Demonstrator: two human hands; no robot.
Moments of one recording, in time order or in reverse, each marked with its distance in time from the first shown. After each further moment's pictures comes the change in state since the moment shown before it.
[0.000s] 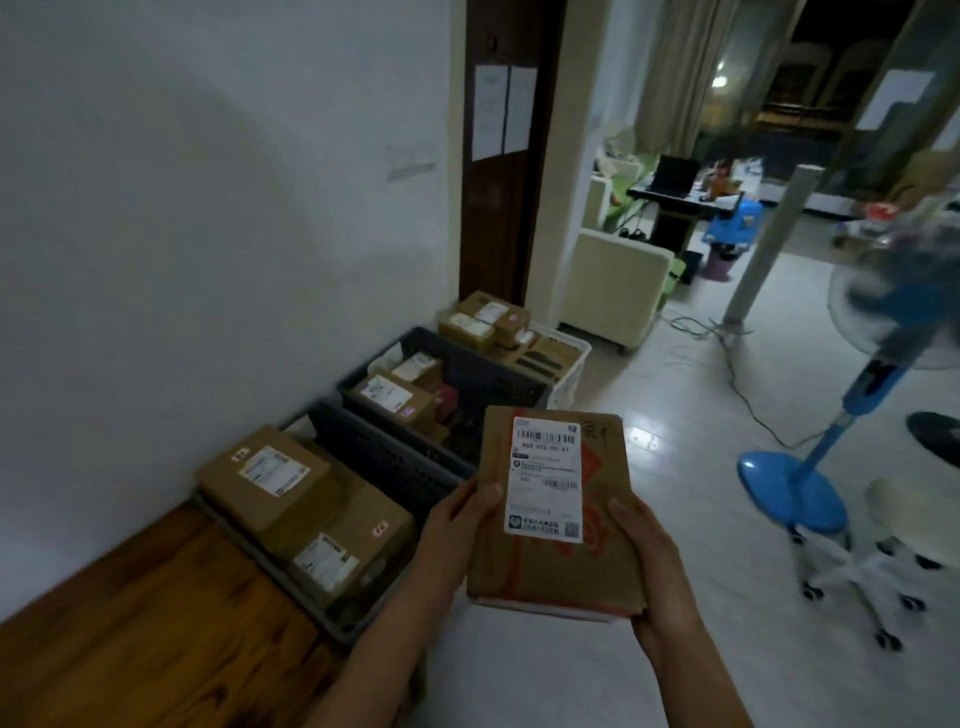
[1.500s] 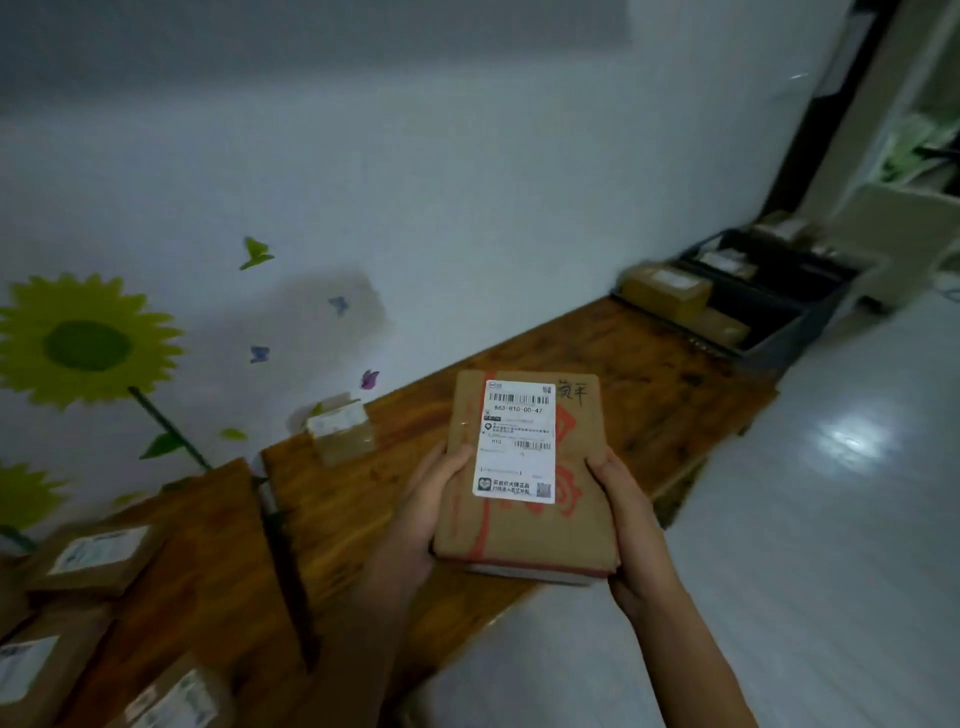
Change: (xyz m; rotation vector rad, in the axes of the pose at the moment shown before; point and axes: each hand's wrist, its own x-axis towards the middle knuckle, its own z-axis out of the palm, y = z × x) left_hand -0.900 -0.134 -0.564 -0.237 0.468 0.111; right_hand -0.855 0.349 0.386 -0.041 -0.552 0.187
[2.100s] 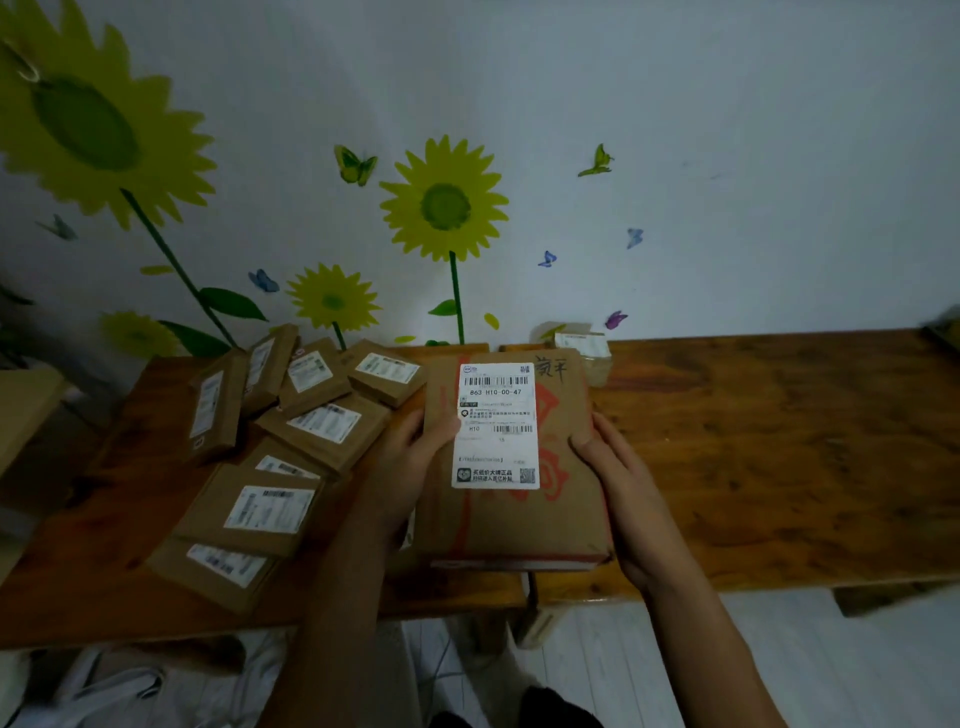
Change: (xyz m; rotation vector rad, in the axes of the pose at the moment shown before) left_hand -0.161 0.023 -0.259 0.145 0.499 0.206; right_hand -0.060 0.116 0.226 -0.286 -0.473 0.205
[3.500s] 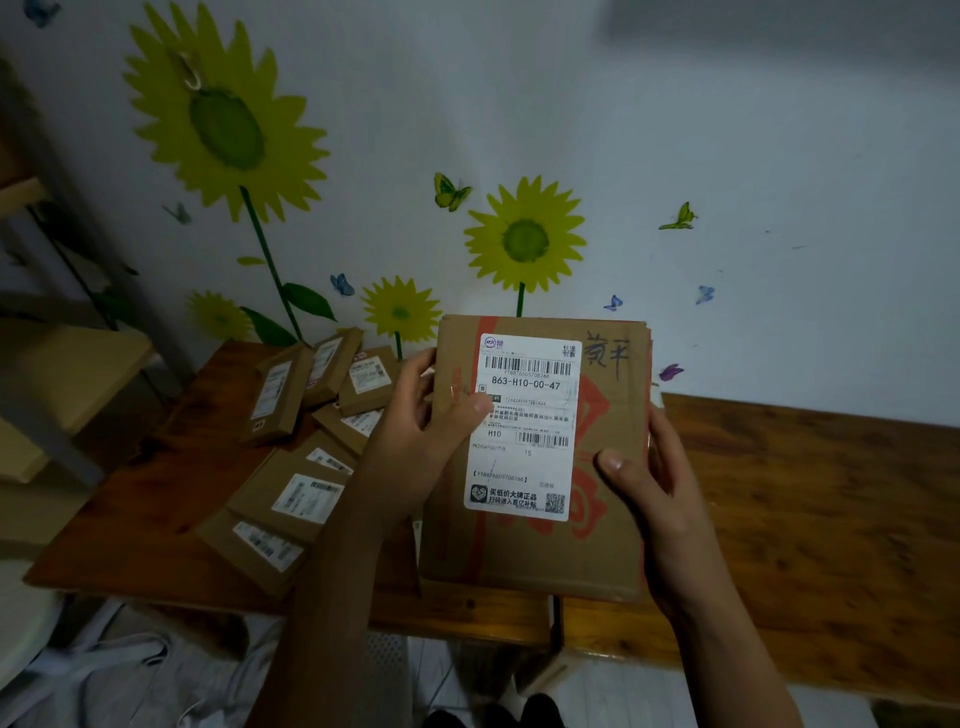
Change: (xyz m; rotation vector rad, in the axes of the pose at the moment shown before) left_hand -0.043 0.060 -0.047 -0.015 0.087 0.355; right_hand -0.025 -0.044 0.060 -0.106 -0.108 -0.232
